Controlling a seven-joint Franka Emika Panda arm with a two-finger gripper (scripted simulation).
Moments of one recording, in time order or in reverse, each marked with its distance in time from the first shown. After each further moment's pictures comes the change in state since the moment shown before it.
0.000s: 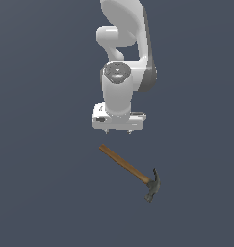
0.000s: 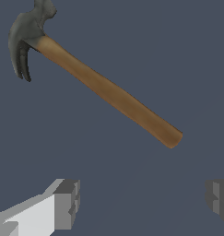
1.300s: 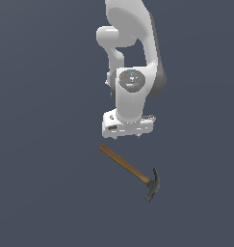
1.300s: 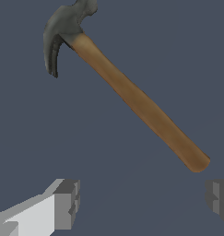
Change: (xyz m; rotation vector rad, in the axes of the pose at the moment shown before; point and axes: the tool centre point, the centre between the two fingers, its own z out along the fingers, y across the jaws) arm 0.017 -0.037 0.012 0.001 -0.001 -0.160
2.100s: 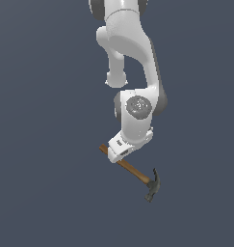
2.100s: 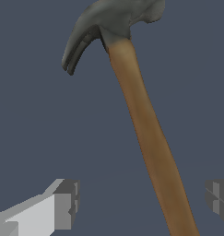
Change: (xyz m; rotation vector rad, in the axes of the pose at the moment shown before) arm 0.053 -0.007 0.051 -0.028 0.022 -0.444
